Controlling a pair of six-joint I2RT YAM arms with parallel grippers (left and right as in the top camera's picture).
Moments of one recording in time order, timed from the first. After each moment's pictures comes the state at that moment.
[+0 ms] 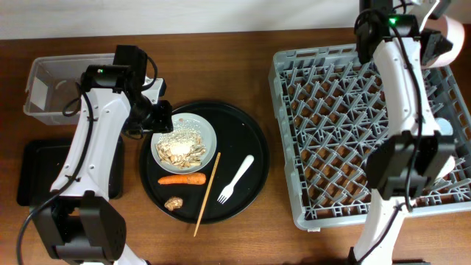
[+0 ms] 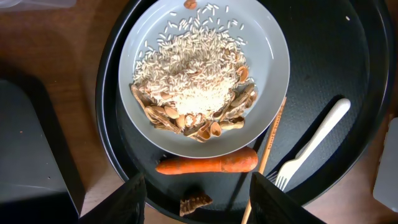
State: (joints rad) left arm -0.08 1.80 1.66 -1.32 0.14 -0.04; right arm -0.04 2.21 2.22 -1.19 1.38 0.44
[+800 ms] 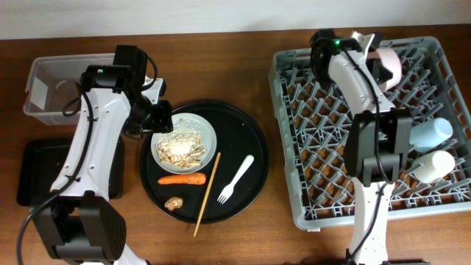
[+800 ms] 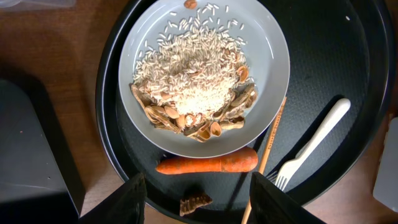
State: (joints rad) left arm -0.08 1.80 1.66 -1.32 0.14 -0.04; right arm 0.09 2.38 2.05 -1.23 1.24 0.51
